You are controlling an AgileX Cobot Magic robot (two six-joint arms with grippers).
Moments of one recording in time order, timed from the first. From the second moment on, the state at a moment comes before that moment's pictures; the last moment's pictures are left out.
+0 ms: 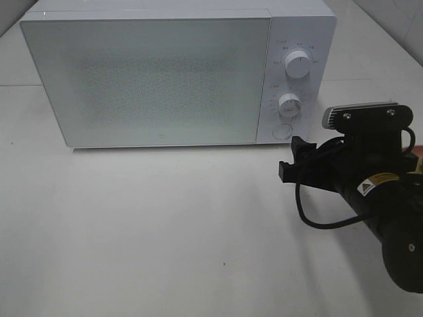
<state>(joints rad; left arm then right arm) 0.04 0.00 -0.52 -0.06 1.09 0.02 0.68 1.79 -0.33 0.65 -1.20 -0.17</state>
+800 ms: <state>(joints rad) 0.04 0.00 -0.52 -0.06 1.09 0.02 0.69 1.80 -0.34 0.66 -1.20 0.29</state>
